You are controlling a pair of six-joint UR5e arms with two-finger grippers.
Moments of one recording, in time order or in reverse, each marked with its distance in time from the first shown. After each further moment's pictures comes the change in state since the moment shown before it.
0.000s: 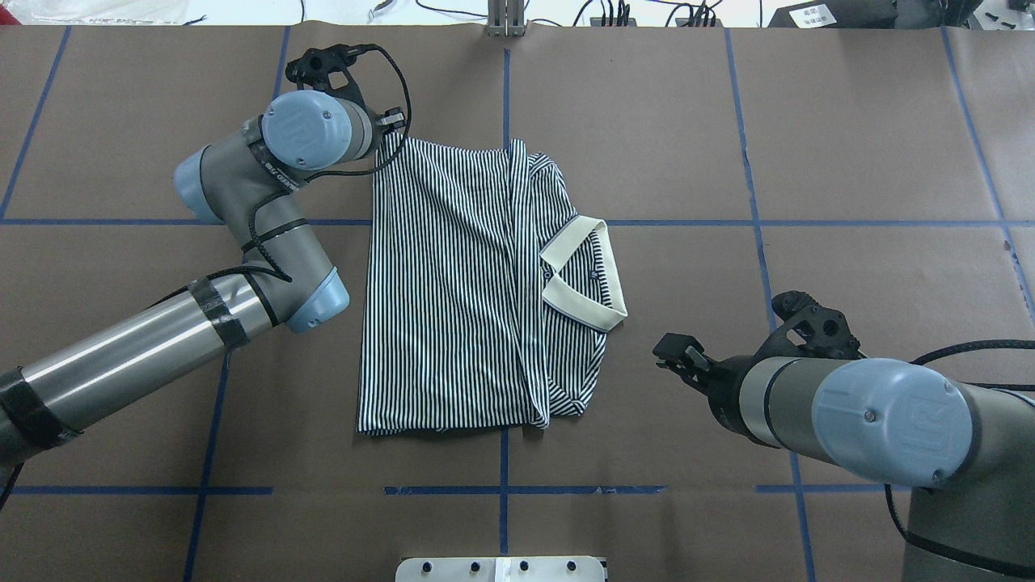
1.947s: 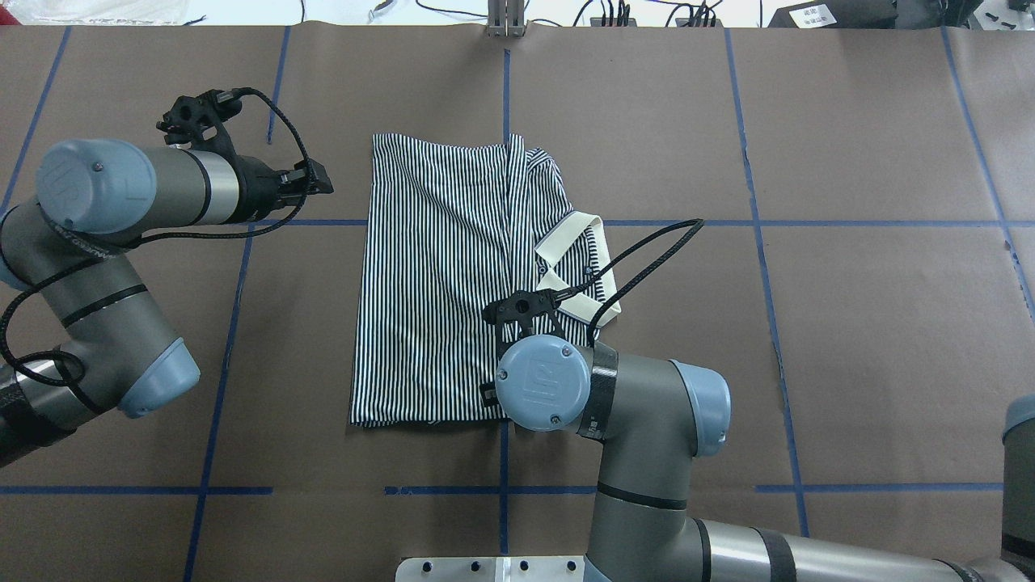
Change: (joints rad) left arm -0.002 0.419 -0.544 -0.054 -0.227 -0.036; right arm -0.045 0.526 -0.550 -0.159 0.015 -0.925
